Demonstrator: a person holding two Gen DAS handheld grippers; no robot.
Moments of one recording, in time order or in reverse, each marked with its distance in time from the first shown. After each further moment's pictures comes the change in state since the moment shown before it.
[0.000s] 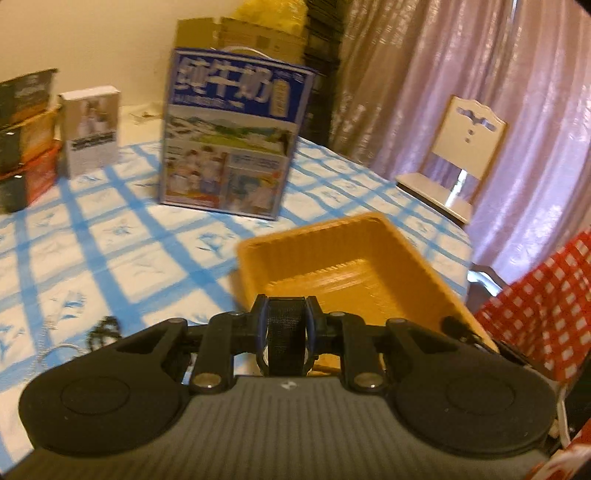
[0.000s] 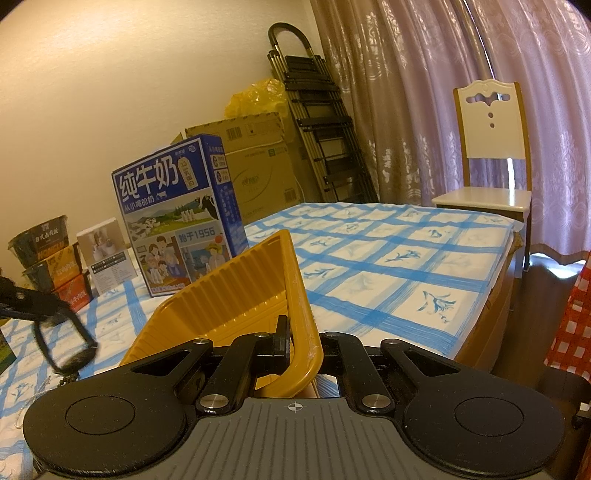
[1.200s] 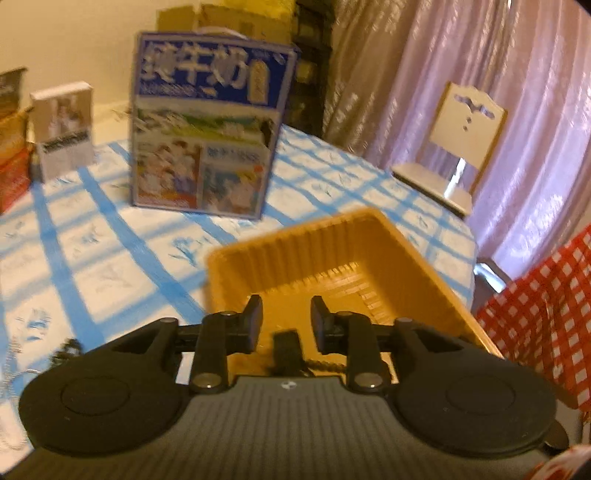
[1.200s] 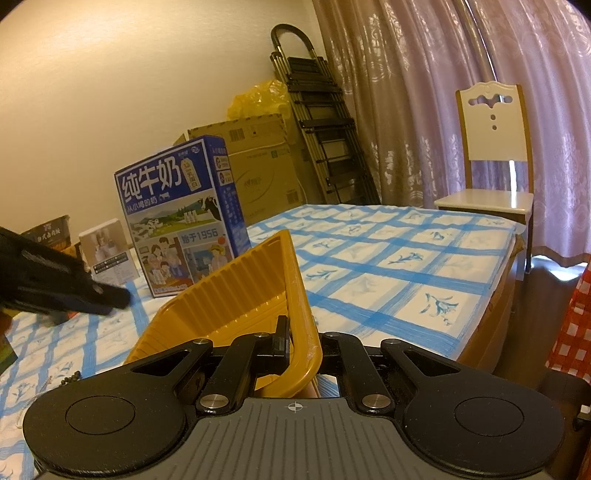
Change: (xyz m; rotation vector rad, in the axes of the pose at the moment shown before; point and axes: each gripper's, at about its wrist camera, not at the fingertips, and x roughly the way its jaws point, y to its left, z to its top) left arm 0.043 -0.007 0.017 0.013 0.007 0.013; right arm 0.002 0.005 0.001 -0.008 -0.003 0.002
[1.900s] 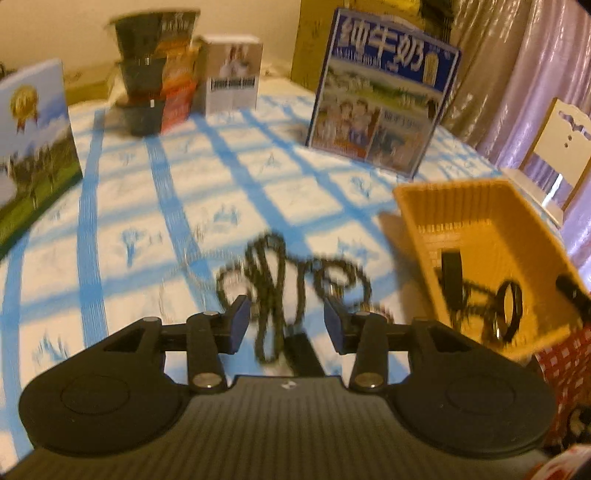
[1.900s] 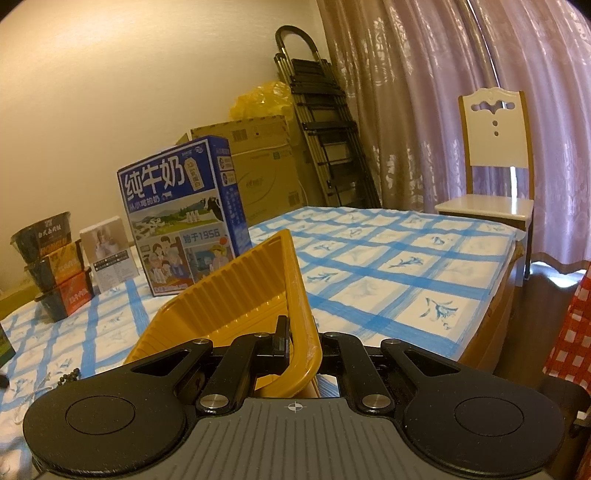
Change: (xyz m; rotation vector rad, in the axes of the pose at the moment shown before) left arm -0.088 0.101 -0.085 -0.182 0.092 0.299; right arm -0.002 0.003 0.003 -0.018 -0.005 -0.002
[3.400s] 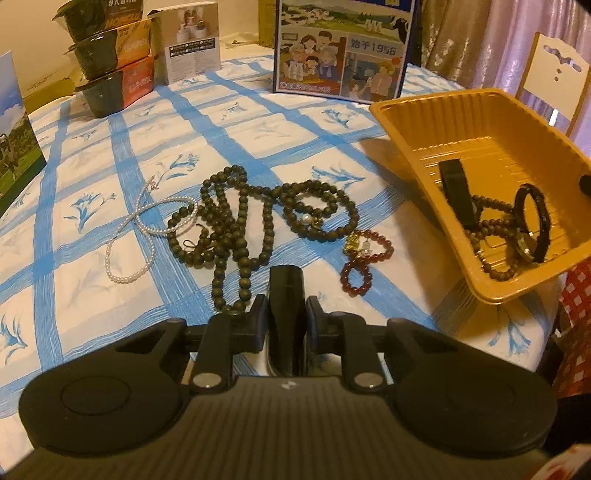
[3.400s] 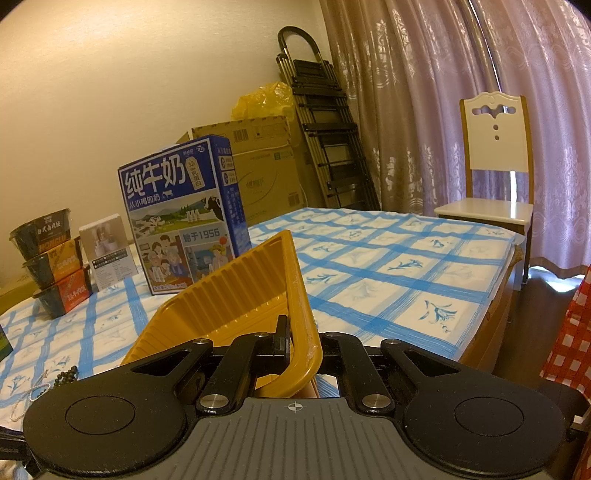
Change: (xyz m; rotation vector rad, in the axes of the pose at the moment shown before) left arm 0.045 -0.035 -0.042 0.148 0.061 0.019; right arm -0.001 0.002 -0.001 -0.014 -0.006 -0.001
